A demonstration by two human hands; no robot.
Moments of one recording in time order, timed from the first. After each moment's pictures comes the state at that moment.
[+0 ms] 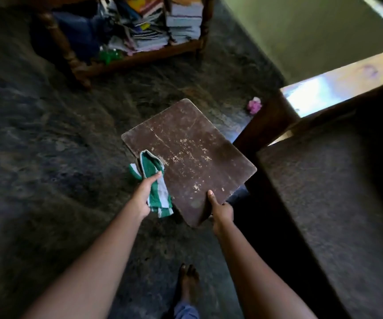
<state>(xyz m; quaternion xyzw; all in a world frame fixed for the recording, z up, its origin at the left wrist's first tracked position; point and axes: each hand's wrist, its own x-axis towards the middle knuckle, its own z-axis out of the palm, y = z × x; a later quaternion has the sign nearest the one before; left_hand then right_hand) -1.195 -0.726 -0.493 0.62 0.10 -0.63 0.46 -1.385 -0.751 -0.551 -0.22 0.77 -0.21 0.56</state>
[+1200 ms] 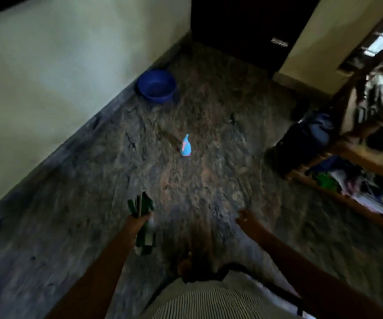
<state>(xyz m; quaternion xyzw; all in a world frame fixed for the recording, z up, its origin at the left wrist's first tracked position) -0.729 -0.353 -0.330 0.65 0.40 -0.31 0.57 -0.795 -0.663 -0.323 -0.79 0.32 0.23 0.47</state>
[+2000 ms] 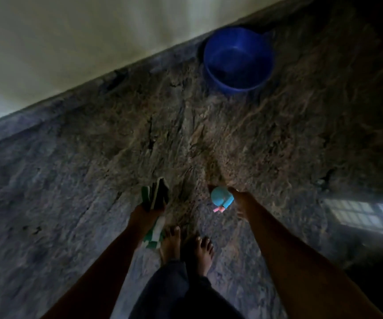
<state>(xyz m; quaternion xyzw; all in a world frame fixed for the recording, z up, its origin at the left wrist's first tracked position) -0.309 -0.387 -0.623 0.62 0.54 -0.27 0.50 -0.190 -0.624 -0.707 -0.77 0.32 0.41 0.37</state>
